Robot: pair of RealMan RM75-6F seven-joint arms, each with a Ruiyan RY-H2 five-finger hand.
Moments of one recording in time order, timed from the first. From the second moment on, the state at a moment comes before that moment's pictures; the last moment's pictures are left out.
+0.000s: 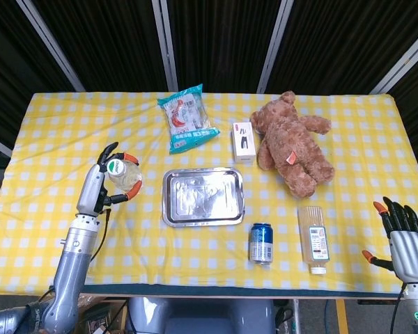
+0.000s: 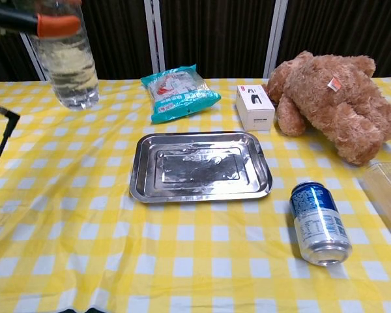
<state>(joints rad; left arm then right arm) -0.49 -1.49 -0.39 -1.92 1.09 1.28 -0.09 0.07 -1.09 0.07 -1.63 -1.46 1.45 -0.02</state>
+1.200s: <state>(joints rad) -0.42 -1.32 -0.41 -2.16 1.15 1.34 -0.11 0.07 -1.10 0.06 -1.65 -1.46 1.44 -0.05</state>
